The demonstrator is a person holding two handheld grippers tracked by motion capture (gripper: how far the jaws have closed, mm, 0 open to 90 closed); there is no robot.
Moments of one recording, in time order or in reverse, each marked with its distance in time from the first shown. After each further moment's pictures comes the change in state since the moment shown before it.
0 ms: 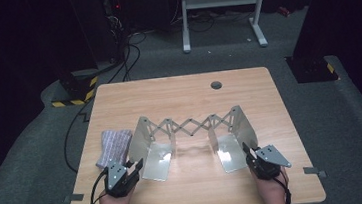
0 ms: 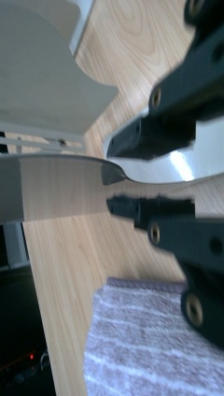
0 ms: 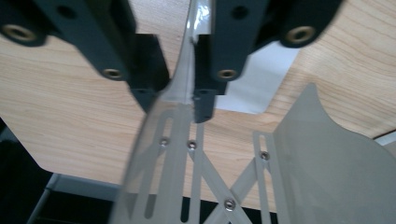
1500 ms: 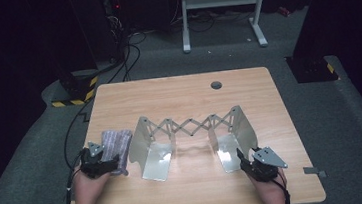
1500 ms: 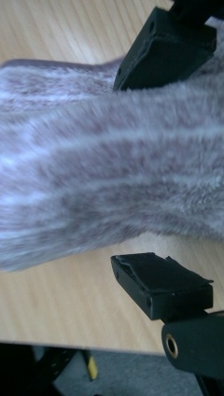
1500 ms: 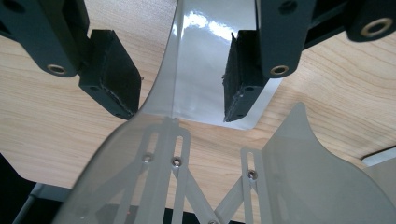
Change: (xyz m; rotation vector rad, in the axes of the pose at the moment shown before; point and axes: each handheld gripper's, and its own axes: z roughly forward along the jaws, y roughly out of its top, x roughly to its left) left arm 0.121 -0.022 0.042 0.394 0.186 -0.033; right arm 0.004 -0.009 0.004 0.041 0.030 -0.014
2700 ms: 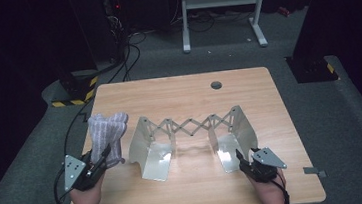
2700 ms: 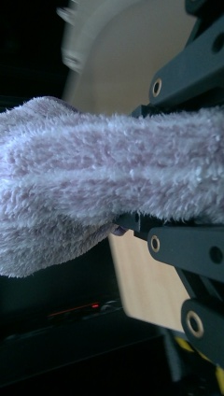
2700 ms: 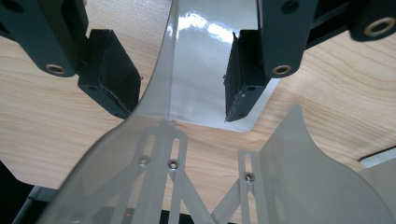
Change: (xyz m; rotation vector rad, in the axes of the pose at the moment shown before) left arm -0.034 0.006 -0.110 -0.731 -0.076 -0.030; right arm 0.003 -0.001 0.000 0.001 0.004 -0.002
